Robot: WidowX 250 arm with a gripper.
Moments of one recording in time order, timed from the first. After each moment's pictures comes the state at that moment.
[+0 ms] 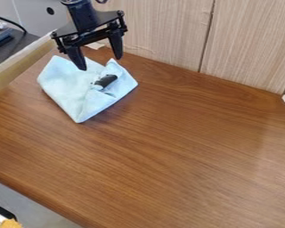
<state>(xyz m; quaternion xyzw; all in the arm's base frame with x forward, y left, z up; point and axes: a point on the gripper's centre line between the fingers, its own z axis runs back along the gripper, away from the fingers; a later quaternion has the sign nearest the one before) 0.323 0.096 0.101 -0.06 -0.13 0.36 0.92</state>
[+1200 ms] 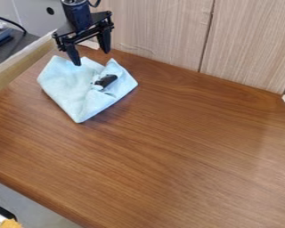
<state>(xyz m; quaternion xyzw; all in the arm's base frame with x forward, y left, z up) 0.366 0.150 0.064 -0.02 -0.11 0.50 0.86</state>
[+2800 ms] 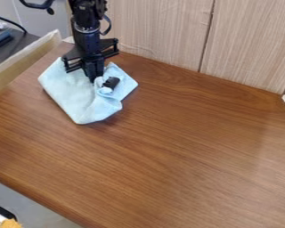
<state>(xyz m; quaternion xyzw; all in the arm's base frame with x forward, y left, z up) 0.357 0.140 0.027 0.03 -0.08 0.51 0.86</state>
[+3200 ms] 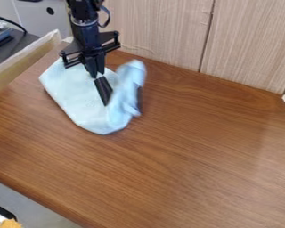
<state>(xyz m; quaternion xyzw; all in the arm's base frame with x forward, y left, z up) 0.349 0.129 0.054 0.00 -0.10 0.50 0.86</state>
